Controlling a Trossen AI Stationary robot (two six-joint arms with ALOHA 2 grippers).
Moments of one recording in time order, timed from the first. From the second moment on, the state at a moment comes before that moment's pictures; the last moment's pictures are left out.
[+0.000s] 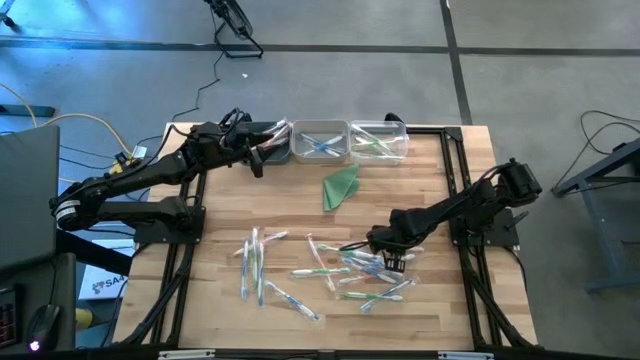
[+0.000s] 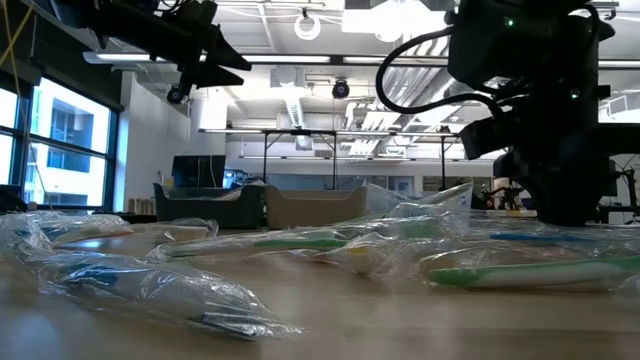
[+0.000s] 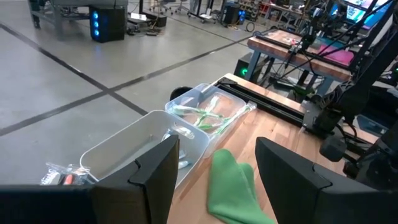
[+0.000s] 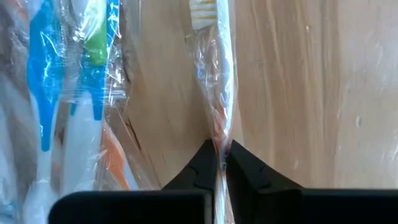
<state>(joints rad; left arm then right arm) 0.52 0.89 0.65 0.10 0.04 -0.21 0.26 1.62 0.83 -0.72 0.04 0.48</state>
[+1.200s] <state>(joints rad) 0.52 0.89 0.65 0.13 -0.02 -0.14 -0.21 1.47 1.23 -0.97 0.17 0.14</state>
